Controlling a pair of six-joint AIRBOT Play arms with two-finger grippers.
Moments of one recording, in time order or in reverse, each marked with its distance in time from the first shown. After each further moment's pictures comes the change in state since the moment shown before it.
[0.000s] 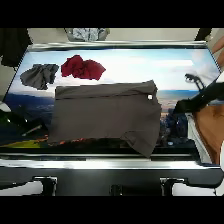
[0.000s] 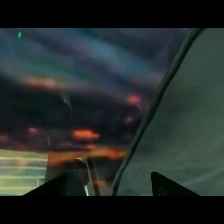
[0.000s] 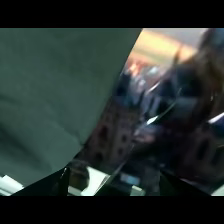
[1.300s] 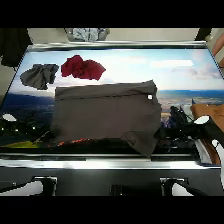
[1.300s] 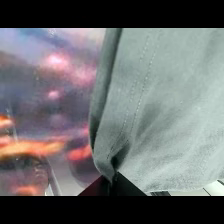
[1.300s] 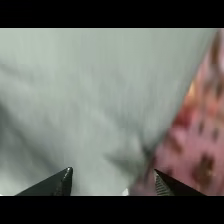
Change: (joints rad) left arm 0.006 0.038 -0.154 -0.209 0.055 0.092; right arm -0.003 0.217 -0.732 0.311 -0.488 -0.151
